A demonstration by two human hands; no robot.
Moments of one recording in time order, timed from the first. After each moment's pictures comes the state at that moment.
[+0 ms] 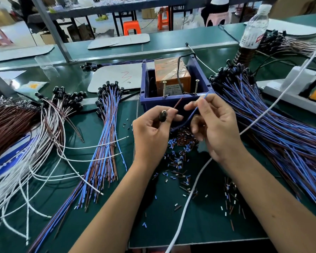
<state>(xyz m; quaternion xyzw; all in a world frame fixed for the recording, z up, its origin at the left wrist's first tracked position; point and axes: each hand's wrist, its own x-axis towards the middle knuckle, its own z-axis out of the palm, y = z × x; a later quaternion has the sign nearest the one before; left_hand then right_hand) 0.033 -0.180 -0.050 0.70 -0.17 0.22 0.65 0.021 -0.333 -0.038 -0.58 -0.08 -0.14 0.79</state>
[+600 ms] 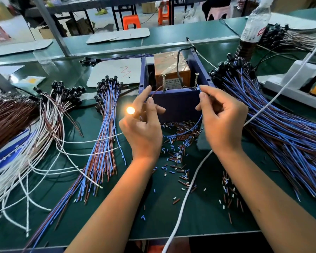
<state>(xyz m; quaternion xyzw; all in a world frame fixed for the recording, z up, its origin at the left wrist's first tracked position) 0.036 -0.181 -0.048 0.69 -0.05 0.42 0.59 0.024 -0.338 -0.040 -0.75 -0.04 -0.42 0.50</state>
